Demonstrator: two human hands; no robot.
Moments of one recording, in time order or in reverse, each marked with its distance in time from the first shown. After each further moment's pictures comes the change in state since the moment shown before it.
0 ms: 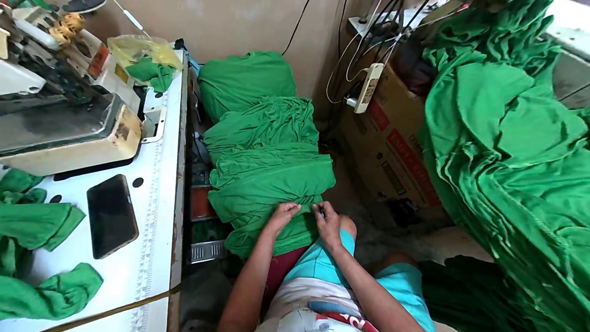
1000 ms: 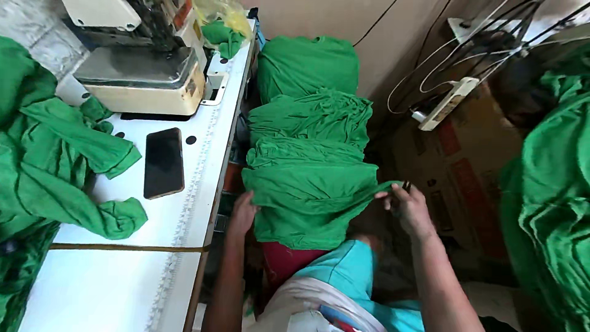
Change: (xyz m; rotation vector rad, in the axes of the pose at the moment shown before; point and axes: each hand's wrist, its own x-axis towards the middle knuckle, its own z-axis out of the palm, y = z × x) left_hand -0.125 0.001 -0.107 -0.513 0.780 -0.002; right_hand 0.113 -0.040 -0.090 0.350 -0.276 0.207
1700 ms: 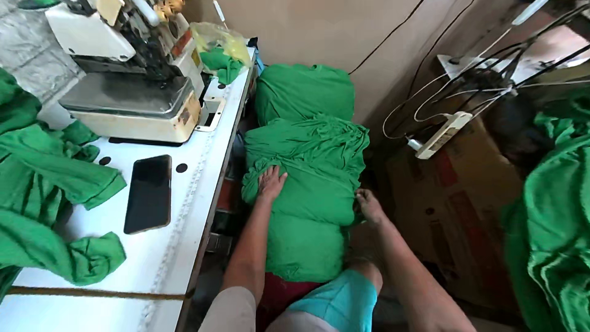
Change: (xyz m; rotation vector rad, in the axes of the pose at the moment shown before) left_hand 0.177 0.000 0.107 1.174 -0.185 0.303; right_hand 0.111 0.043 0.053 -0.439 -0.093 0.205
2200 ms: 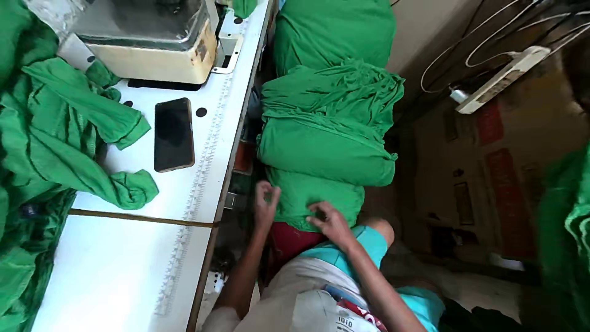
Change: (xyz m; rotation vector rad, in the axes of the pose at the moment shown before) left_hand -0.225 -0.060 0.035 -0.560 0.344 -0.063; right_hand -0.184 0.020 0.110 -0.202 -0.433 -0.434
